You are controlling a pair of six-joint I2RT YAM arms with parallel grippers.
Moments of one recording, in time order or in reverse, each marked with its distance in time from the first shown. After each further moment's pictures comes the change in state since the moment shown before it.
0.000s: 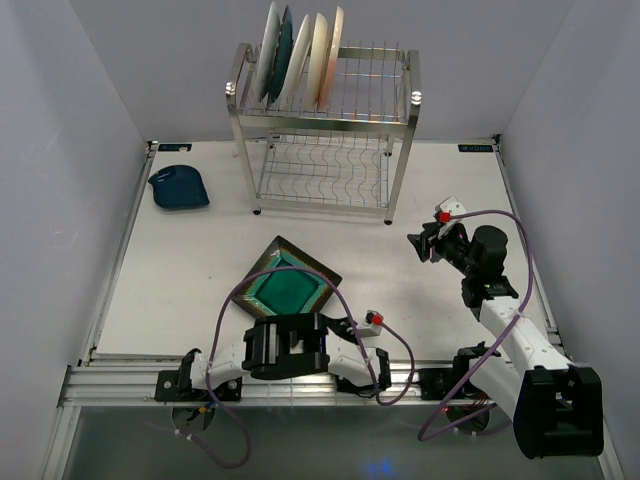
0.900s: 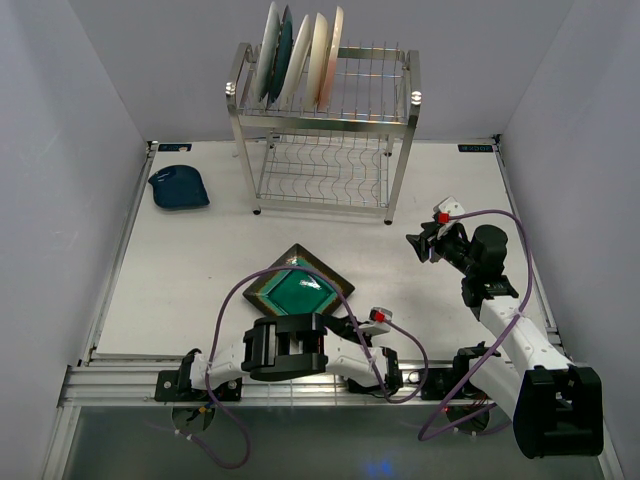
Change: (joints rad) left arm -0.010 -0.011 0.083 0.072 0.012 -0.127; right arm 0.000 0.002 0.006 -0.002 -0.033 -0.020
